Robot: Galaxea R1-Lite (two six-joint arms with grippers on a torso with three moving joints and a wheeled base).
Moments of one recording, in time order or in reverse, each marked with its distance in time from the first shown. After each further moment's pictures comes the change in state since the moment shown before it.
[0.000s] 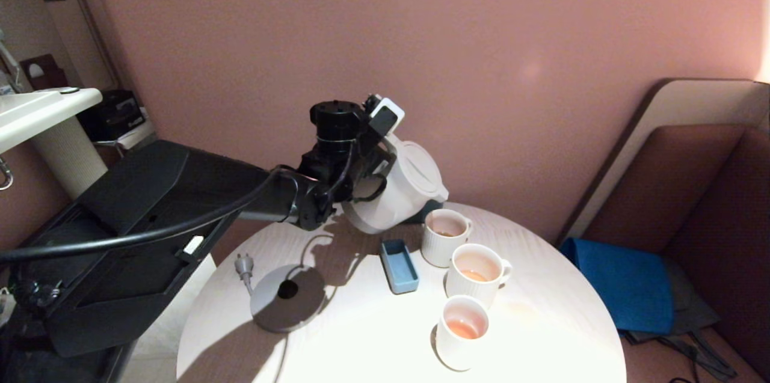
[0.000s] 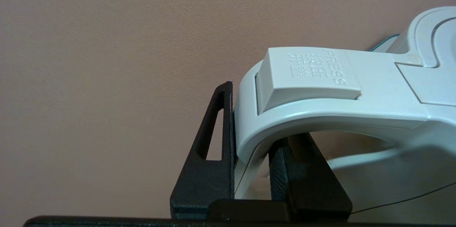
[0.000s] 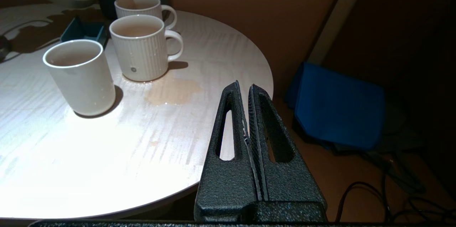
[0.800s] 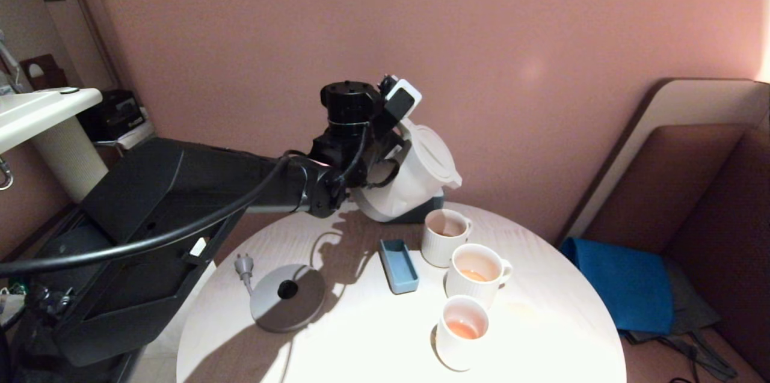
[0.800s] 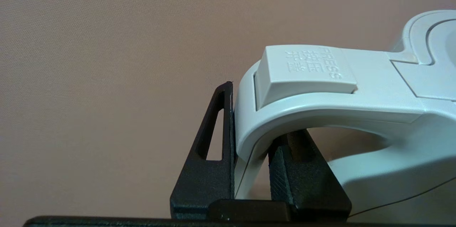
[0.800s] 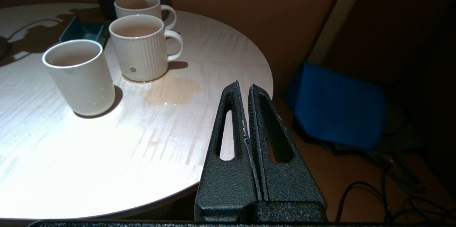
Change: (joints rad) left arm -0.042 0.011 -0.137 0.067 0.021 0.047; right arm 0.000 0.000 0.000 0.000 0.000 0.000
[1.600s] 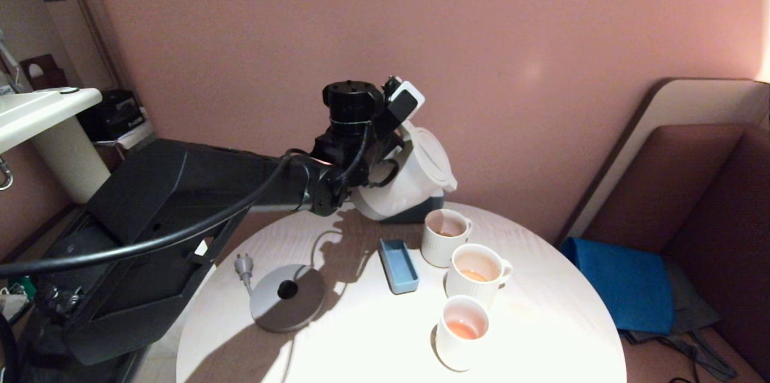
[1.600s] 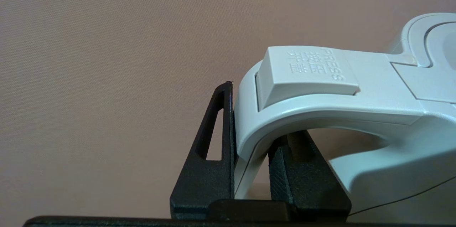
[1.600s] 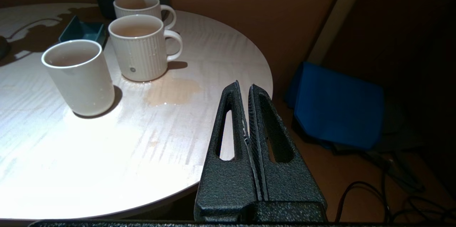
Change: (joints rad) left arm -0.003 0.011 -0.028 0.017 0.003 0.049; right arm -0.001 0.000 0.000 0.000 0.000 0.000
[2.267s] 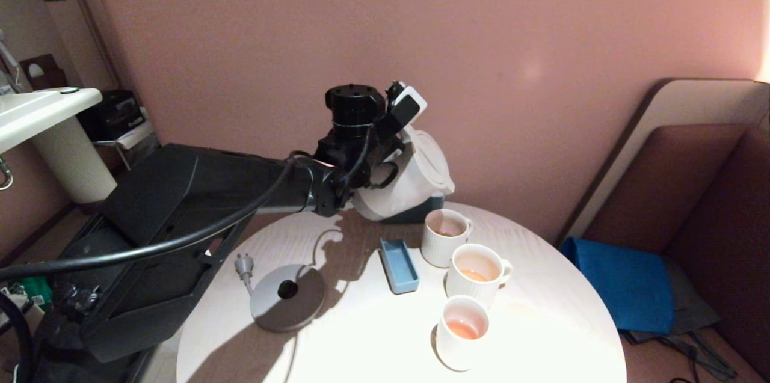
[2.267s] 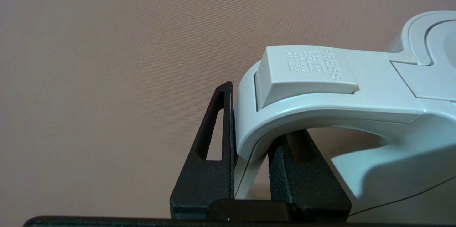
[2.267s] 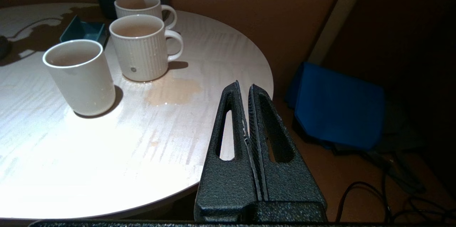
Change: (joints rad) left arm 0.001 0.027 -0.029 0.006 -0.001 0.051; right arm 0.000 0.000 0.000 0.000 0.000 0.000
